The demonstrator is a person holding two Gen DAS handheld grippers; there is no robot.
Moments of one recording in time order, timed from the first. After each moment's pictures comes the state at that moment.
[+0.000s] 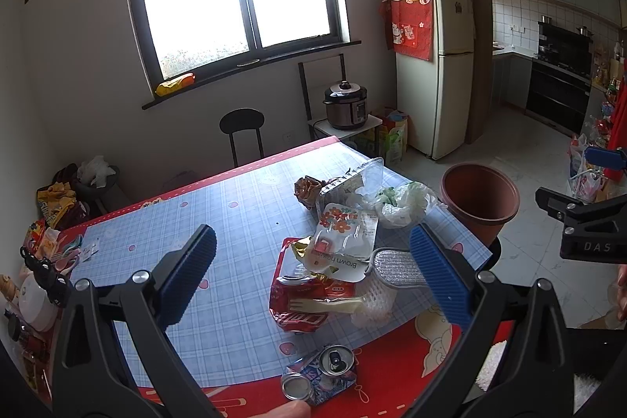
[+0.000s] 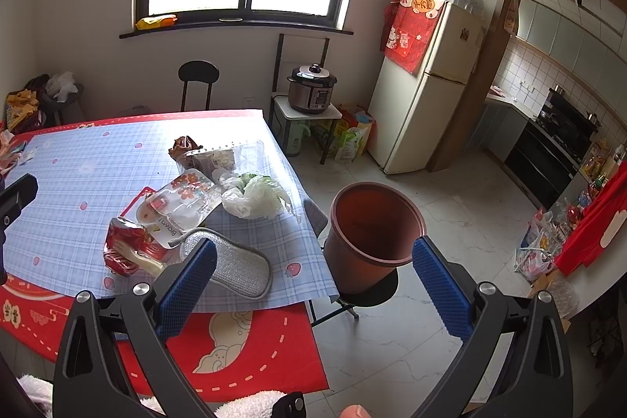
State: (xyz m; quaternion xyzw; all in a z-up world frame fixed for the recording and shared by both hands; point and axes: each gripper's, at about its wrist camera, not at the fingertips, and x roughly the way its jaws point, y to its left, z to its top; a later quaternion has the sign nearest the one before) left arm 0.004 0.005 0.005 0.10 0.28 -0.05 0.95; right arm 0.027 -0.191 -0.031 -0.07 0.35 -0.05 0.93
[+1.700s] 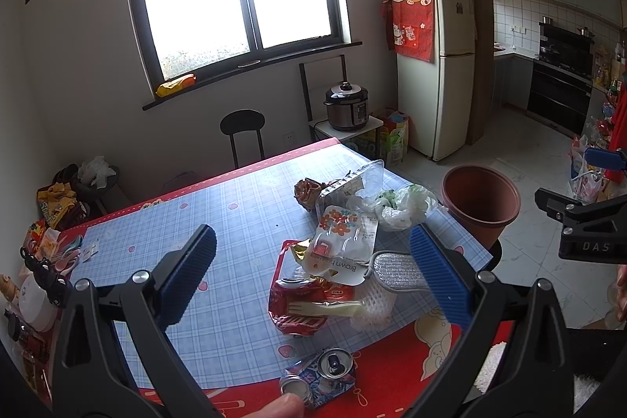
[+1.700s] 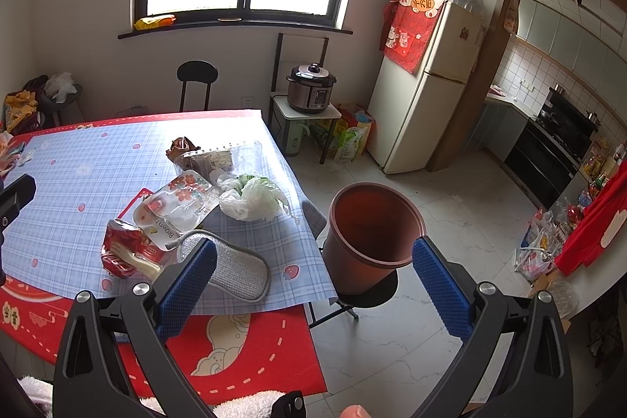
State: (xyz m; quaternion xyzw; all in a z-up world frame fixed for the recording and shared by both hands) left arm 0.006 0.006 0.004 0.10 0.28 -0.05 0.95; right arm 0.033 -0.196 -0.028 -0.07 0.35 -0.05 0.93
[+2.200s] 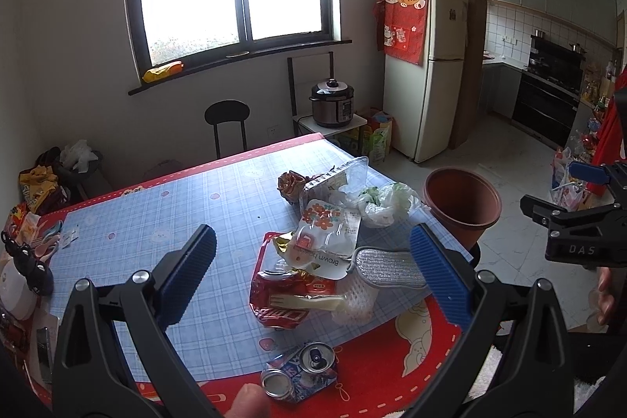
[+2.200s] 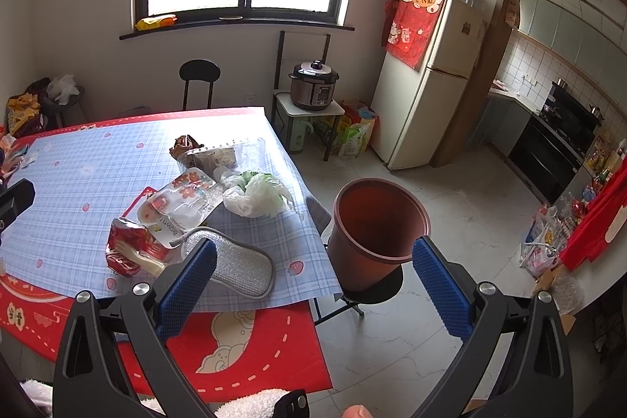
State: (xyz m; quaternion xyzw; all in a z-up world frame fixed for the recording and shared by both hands) left arm 0.014 0.021 0.002 0.06 0.29 -0.08 0.95; right arm 0.032 -0.198 -0.033 -0.06 0.35 -0.04 0.93
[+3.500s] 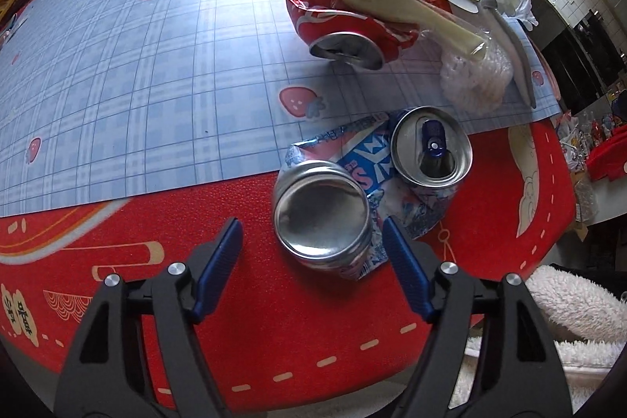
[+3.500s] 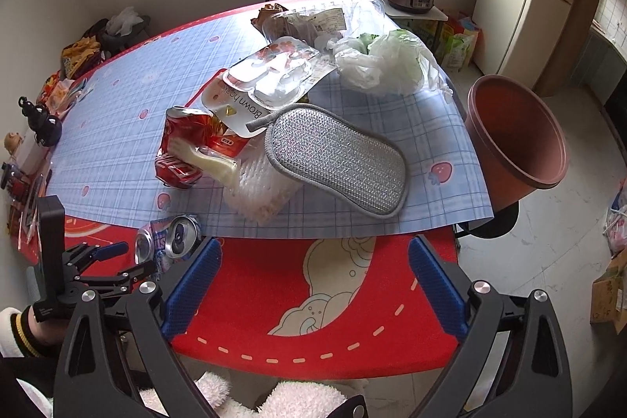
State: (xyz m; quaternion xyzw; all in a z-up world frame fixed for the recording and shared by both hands) left arm 0.016 0.121 -0.294 -0.06 0.58 -0.05 0.81; right arm 0.072 -0.145 -0.184 0.00 0.51 0.12 0.85
